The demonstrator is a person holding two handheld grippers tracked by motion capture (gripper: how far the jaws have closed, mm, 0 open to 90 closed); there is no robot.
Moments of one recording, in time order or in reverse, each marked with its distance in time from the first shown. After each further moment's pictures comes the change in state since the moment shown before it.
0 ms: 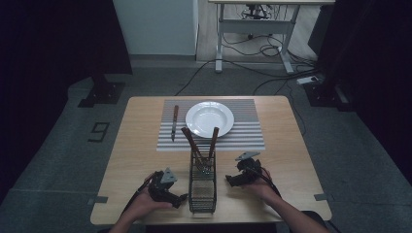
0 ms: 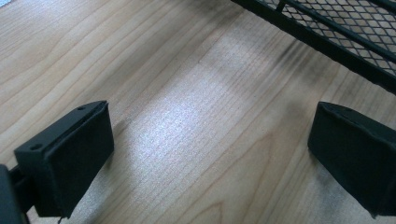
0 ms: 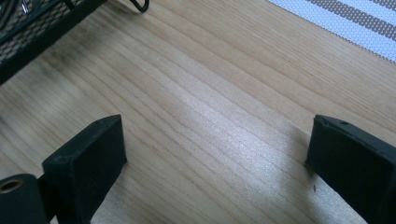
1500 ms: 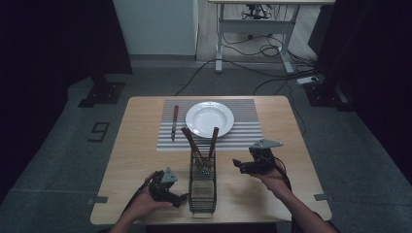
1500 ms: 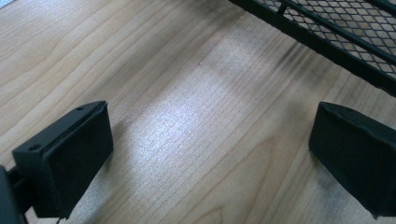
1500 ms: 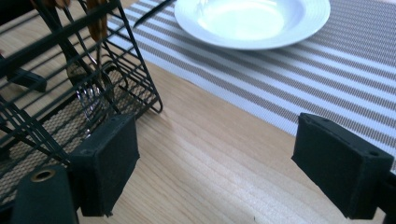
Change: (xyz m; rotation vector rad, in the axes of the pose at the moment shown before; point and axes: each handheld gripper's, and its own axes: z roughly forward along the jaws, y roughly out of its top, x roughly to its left) left arm 0.000 0.001 0.001 0.003 0.002 -0.002; right arm -0.017 0.027 -0.070 -0.260 0.043 0.044
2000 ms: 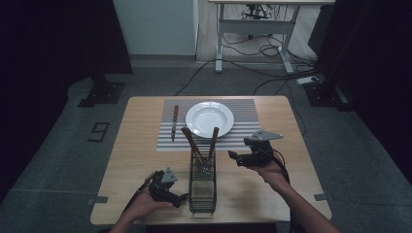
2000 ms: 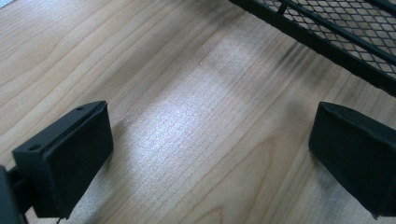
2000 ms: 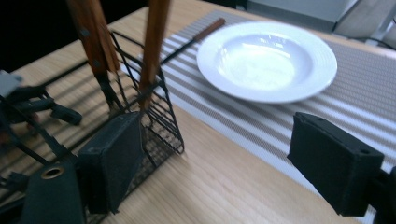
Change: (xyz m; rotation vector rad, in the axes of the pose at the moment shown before) left arm 0.000 0.000 0.000 0.000 0.000 0.000; right arm 0.014 0.038 -0.015 -0.085 0.049 -0.038
